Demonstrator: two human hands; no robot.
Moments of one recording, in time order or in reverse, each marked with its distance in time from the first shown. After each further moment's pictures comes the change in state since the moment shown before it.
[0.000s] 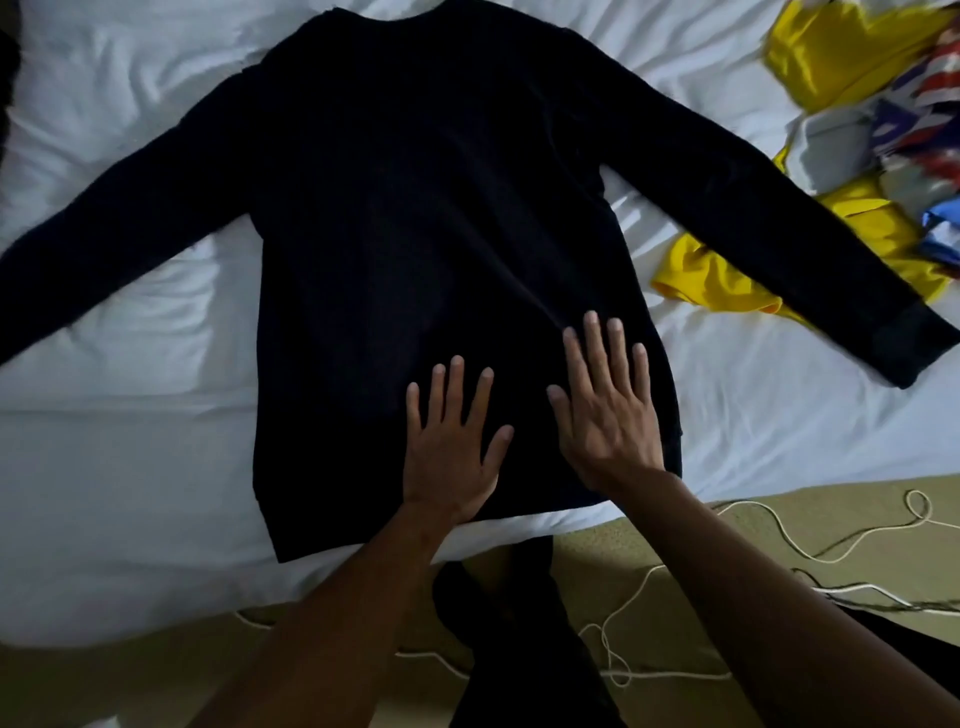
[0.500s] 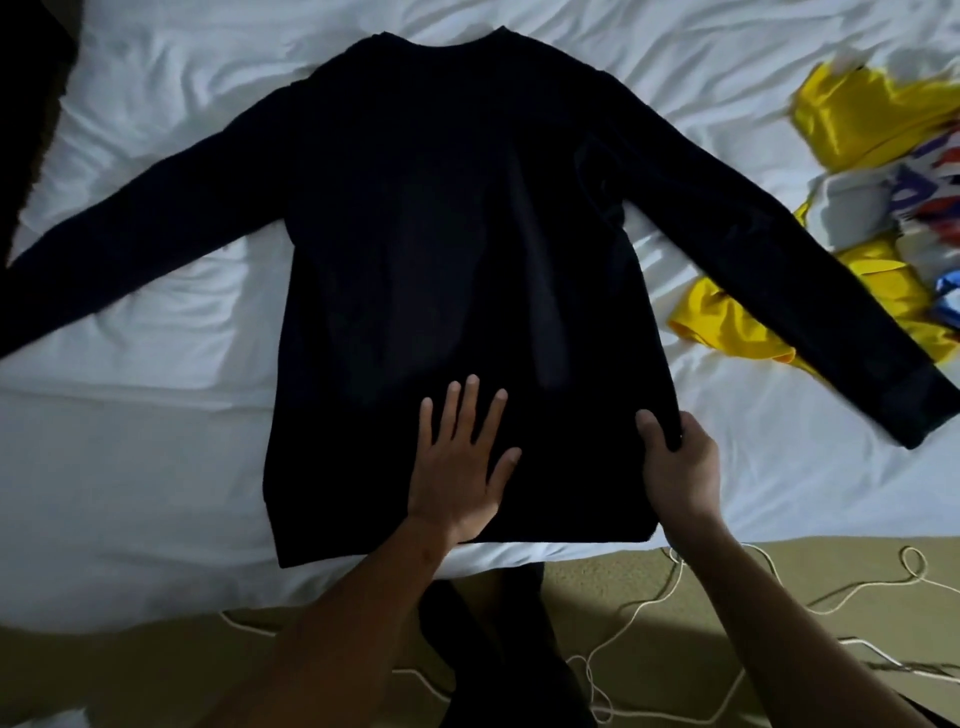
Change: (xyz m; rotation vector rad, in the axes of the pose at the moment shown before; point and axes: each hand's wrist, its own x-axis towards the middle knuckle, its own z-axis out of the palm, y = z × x) left_hand 0.002 0.000 -0.008 -0.043 -0.059 -0.015; right_hand -0.011 0.024 -0.041 0.887 0.075 0.637
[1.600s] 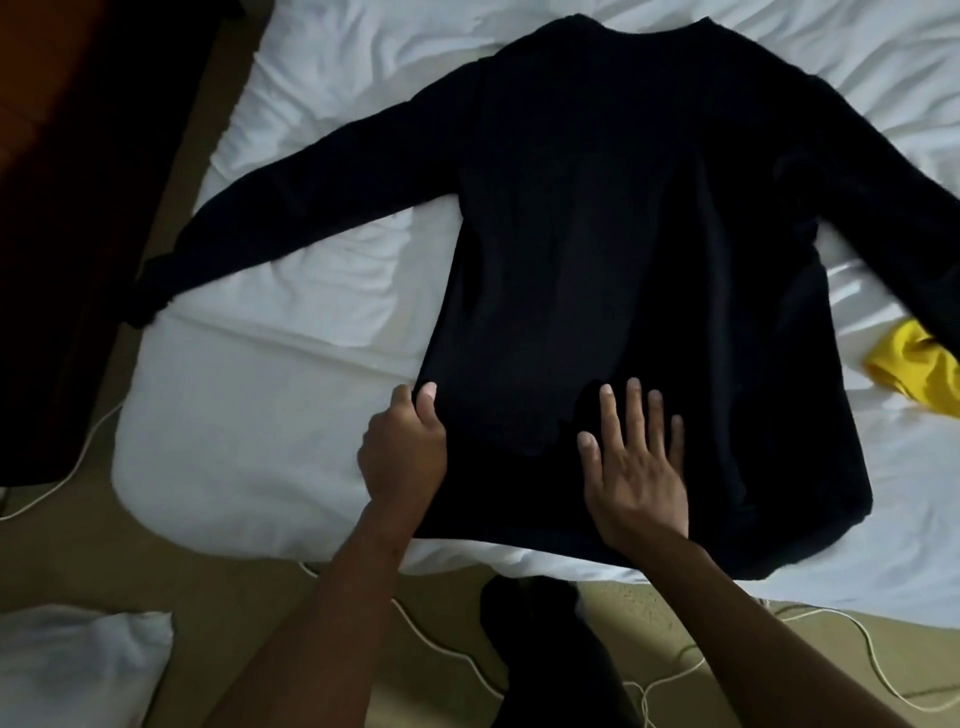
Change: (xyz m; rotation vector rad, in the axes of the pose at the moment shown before) left_hand -0.056 -0.159 -0.066 -0.429 0.270 -0.910; right_hand -0.065 -0.016 0.170 -0.981 -0.320 -0.569
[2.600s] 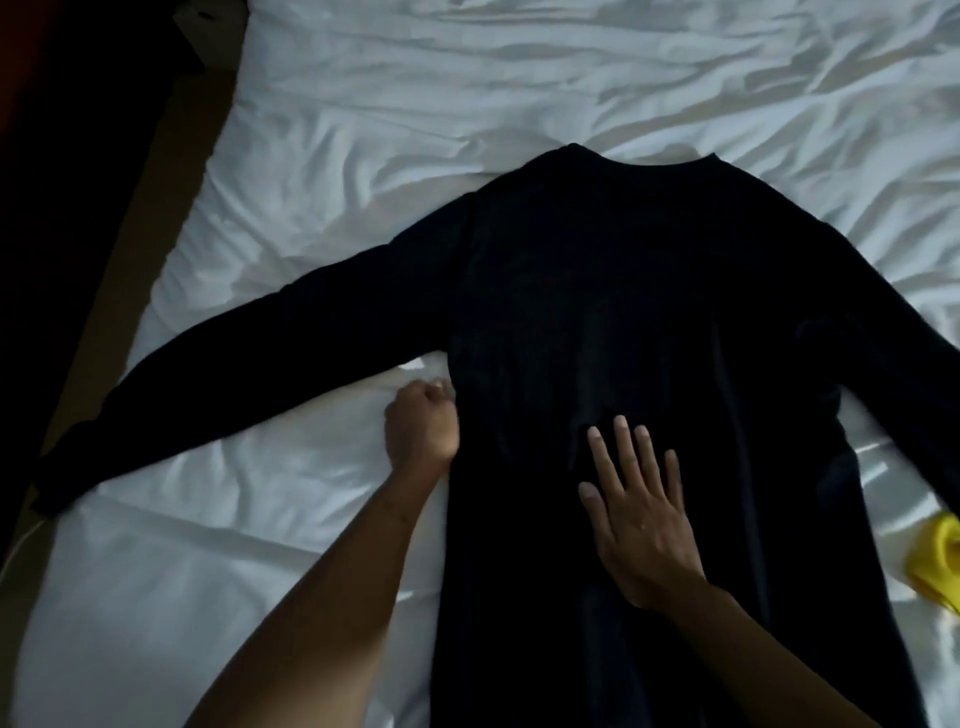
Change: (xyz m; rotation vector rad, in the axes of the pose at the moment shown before) left_hand 0.224 0.131 0.035 -0.244 -0.253 -0.171; right_hand 0.173 -0.008 -0.059 -0.035 -0.100 -0.105
